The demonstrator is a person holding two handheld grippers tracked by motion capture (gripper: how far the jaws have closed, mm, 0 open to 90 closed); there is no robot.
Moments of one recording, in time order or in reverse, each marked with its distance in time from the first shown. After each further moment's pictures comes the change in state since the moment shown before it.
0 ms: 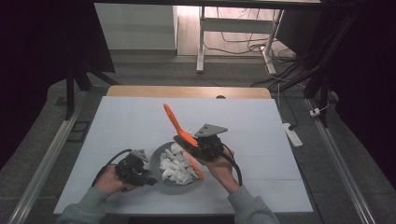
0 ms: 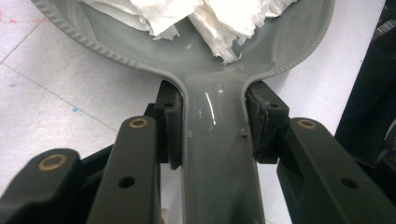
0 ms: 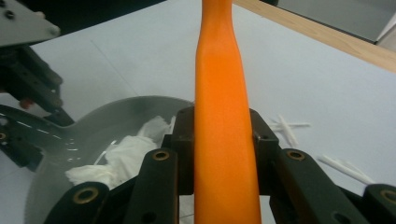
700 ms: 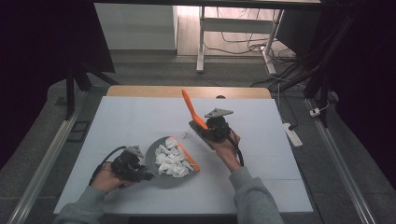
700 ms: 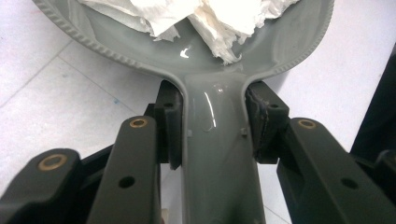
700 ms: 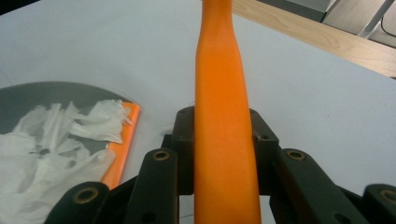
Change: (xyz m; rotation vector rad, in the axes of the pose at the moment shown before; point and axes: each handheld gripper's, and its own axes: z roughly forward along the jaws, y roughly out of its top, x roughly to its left) left arm 0.014 -0.005 -0.008 -0.059 0.034 -0.066; right arm -0.073 0.001 0.034 0.071 -0.146 0.082
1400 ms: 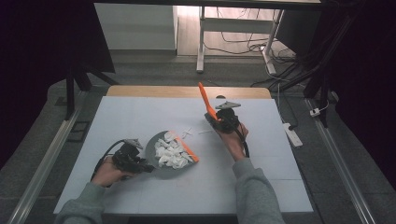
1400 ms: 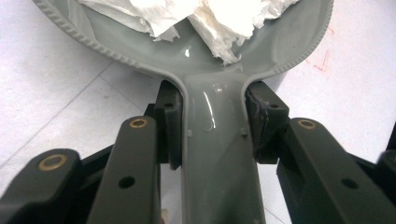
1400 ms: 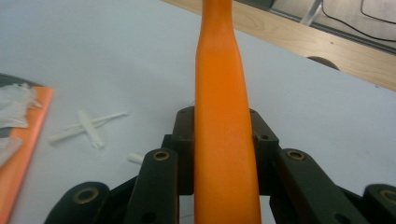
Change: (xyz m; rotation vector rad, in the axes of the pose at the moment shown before) left arm 0.025 0.009 0.004 -0.019 -0.010 -0.036; right arm -0.052 -0.005 0.013 0.042 -0.175 0.051
